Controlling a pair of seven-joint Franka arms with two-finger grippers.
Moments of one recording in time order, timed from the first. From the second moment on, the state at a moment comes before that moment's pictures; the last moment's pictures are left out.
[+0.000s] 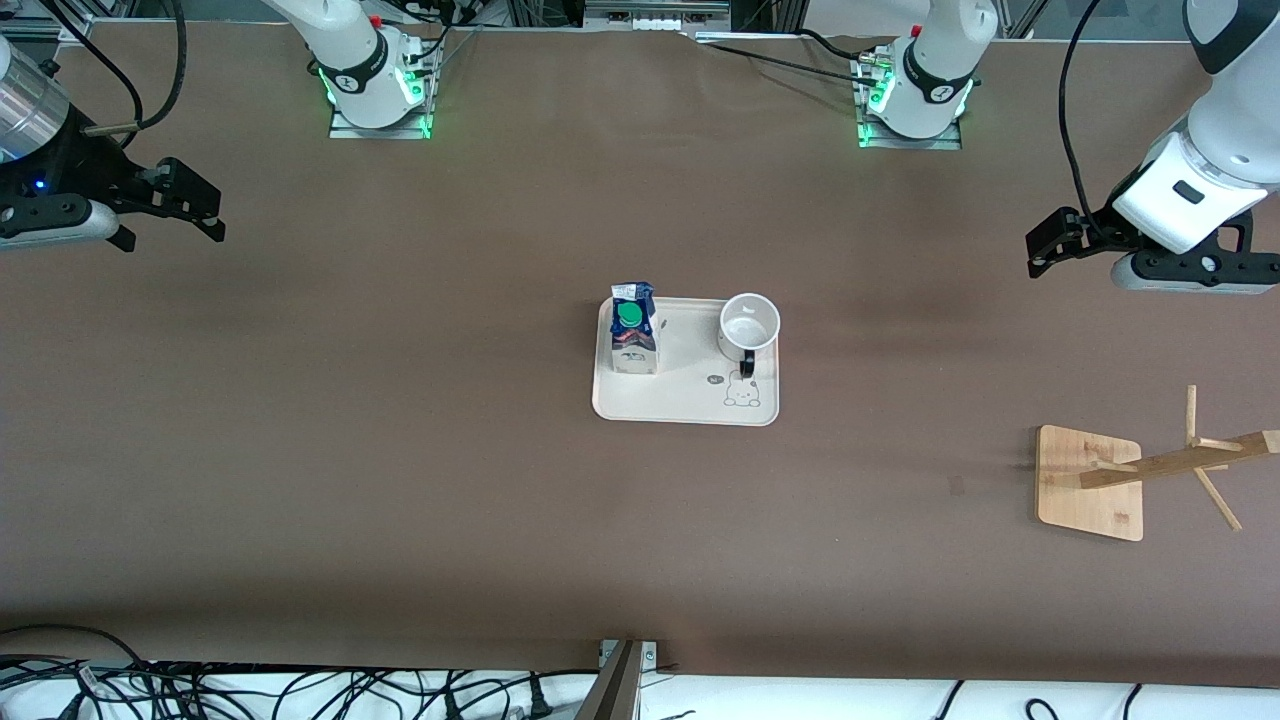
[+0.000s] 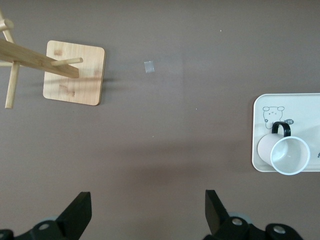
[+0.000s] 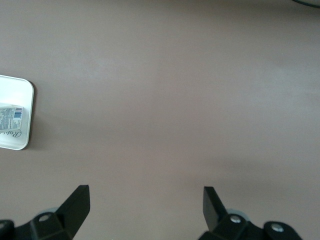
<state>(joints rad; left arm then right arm) -0.05 -0.03 -0.03 -1.75 0.03 1.72 -0.06 0.18 -0.06 -0.09 -1.68 0.01 1.67 -0.04</state>
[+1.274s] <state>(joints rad) -0.06 0.02 -0.04 -1.68 0.03 1.72 -0.05 0.18 -0.06 -0.09 -1.68 0.01 1.67 -0.04</state>
